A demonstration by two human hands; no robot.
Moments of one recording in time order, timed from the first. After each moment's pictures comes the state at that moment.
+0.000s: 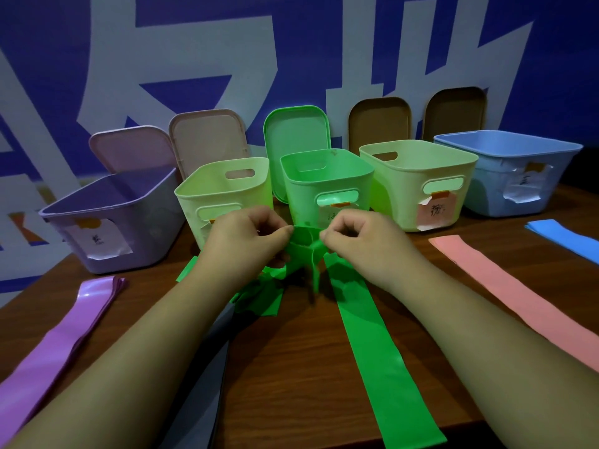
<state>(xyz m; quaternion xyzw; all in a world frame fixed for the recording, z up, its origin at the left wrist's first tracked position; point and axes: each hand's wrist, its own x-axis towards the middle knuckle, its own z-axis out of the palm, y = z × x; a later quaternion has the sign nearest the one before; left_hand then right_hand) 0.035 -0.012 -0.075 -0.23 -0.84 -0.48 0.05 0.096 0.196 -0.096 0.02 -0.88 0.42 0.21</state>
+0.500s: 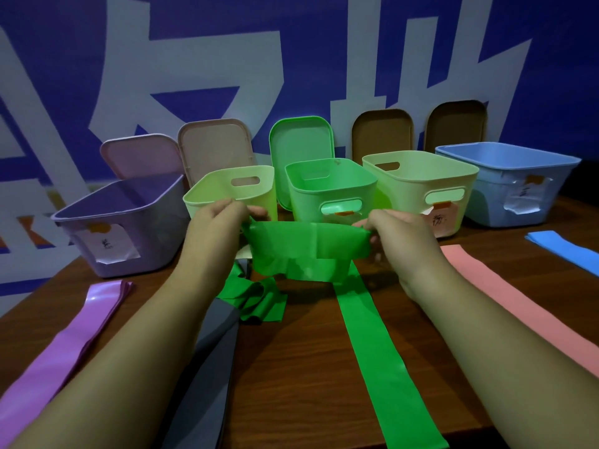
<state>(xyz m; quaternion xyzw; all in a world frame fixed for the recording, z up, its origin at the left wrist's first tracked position) 0.016 -0.031 -0.065 -0.11 -0.74 -0.66 0.06 0.098 0.211 -0.088 -0.14 -0.74 0.61 0.23</state>
